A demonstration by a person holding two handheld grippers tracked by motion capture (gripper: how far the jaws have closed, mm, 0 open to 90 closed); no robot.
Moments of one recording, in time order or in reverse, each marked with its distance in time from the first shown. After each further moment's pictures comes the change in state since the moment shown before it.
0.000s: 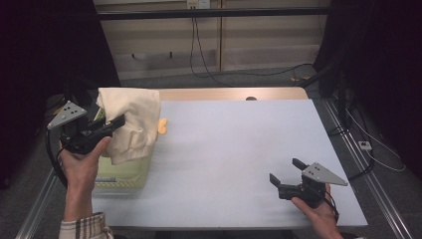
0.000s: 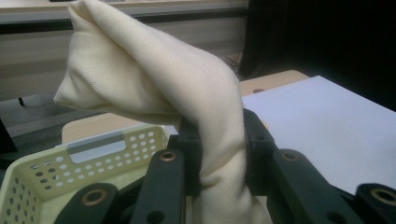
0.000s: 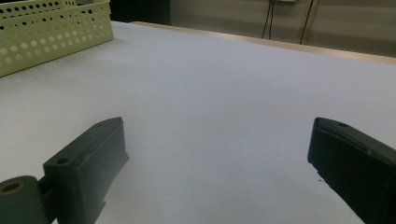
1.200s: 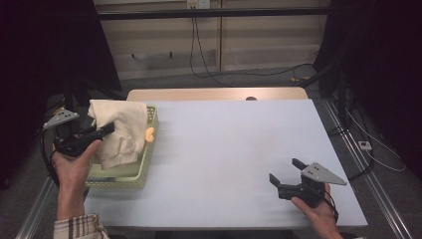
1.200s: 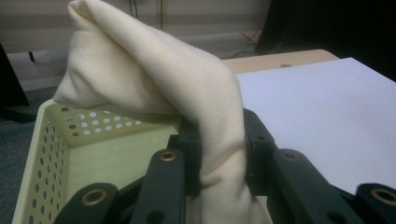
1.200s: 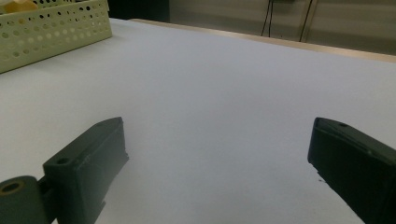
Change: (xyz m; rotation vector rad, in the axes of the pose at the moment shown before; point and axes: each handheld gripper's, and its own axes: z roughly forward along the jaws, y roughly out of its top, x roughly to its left) left arm 0.044 -0.030 0.008 0.111 0.043 -0.096; right arm 0.000 -0.001 0.001 0.011 -0.004 -0.003
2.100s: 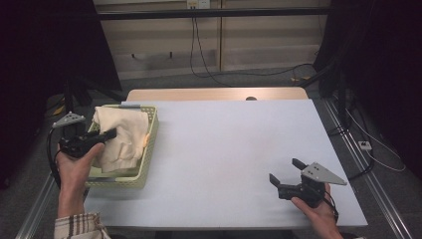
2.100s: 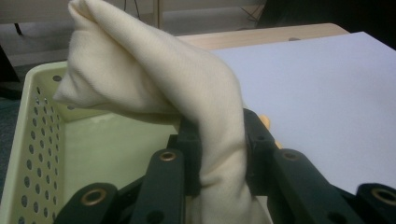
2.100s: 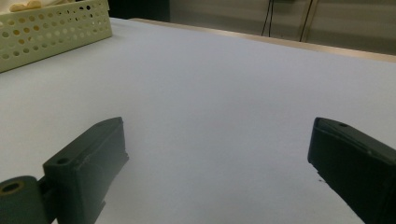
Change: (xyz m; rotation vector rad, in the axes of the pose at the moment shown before) left arm 0.017 -0.014 0.018 0.100 -0.019 -0.003; right arm 0.000 0.000 0.000 0.002 0.002 -0.003
